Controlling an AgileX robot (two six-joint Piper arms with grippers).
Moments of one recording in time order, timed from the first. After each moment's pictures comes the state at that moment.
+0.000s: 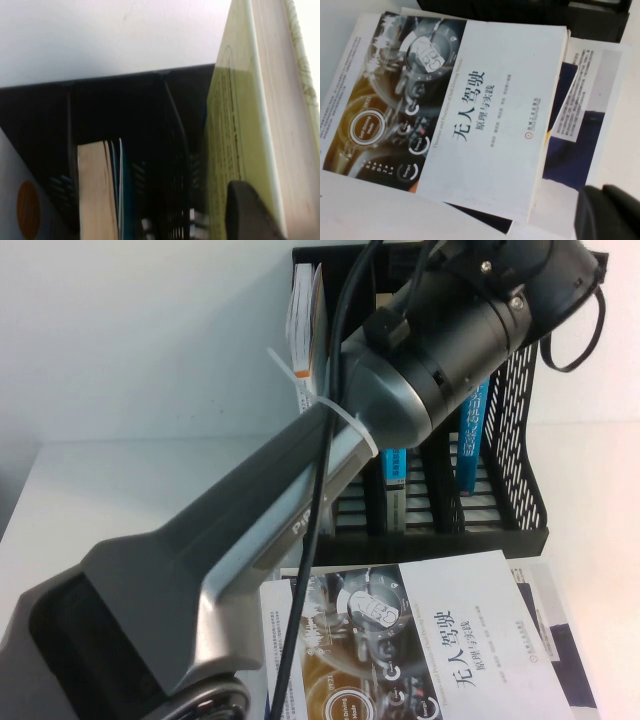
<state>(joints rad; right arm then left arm) 0.26 0.79 -0.71 0.34 0.89 -0.18 -0.92 2.23 -2.61 0.71 1.01 -0.86</state>
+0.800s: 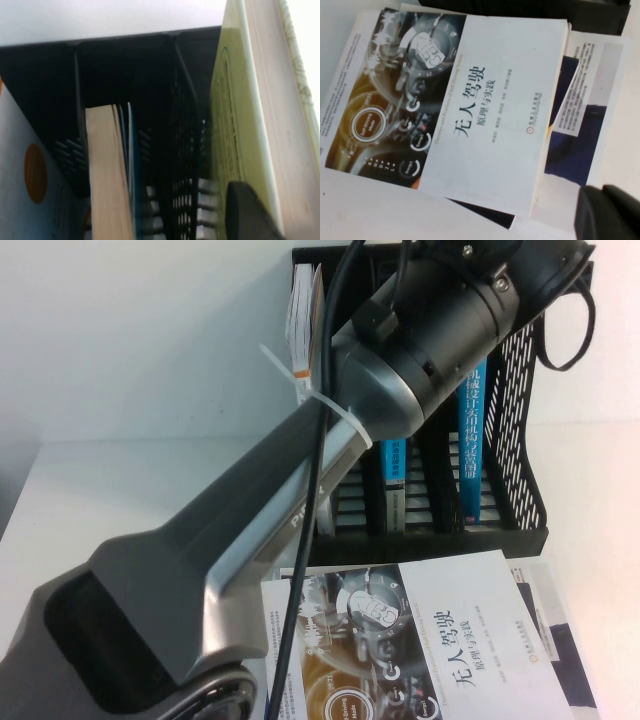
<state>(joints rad) 0.26 0.79 -0.71 0.34 0.90 -0.16 -0.90 2.26 -2.68 0.61 1.13 -0.80</state>
